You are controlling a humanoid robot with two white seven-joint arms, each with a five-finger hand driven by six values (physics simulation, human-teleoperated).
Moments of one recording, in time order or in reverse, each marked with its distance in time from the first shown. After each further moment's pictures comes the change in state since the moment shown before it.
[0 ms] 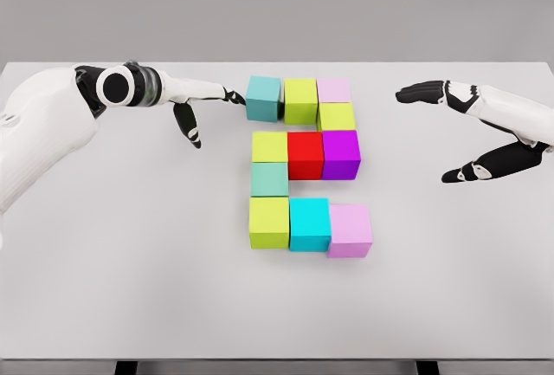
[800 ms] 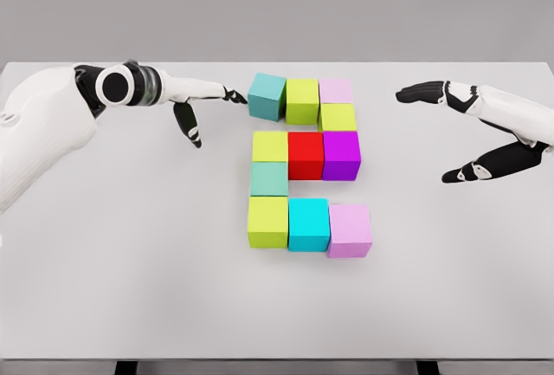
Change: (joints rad) left arm 0.000 0.001 0.005 0.000 0.000 -0.002 0.000; right arm 0.002 -0.001 0.000 0.000 0.000 0.012 0.000
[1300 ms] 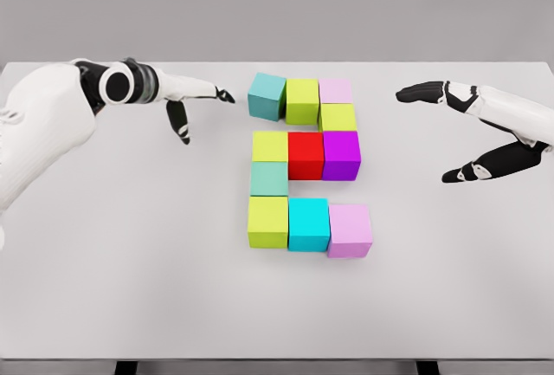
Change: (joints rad) left arm -0.014 -0.012 -0.007 0.026 -0.125 0.028 0.000; right arm 0.002 0.000 0.001 0.000 -0.001 0.005 0.000
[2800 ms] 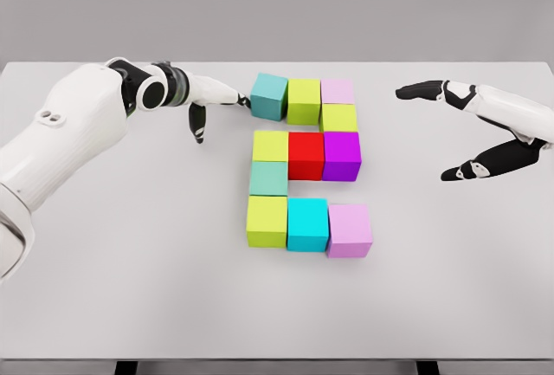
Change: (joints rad) left arm 0.003 -0.085 0.005 -0.009 -0.189 -0.006 0.000; right arm -0.006 0.004 0.002 0.000 0.001 0.036 0.000
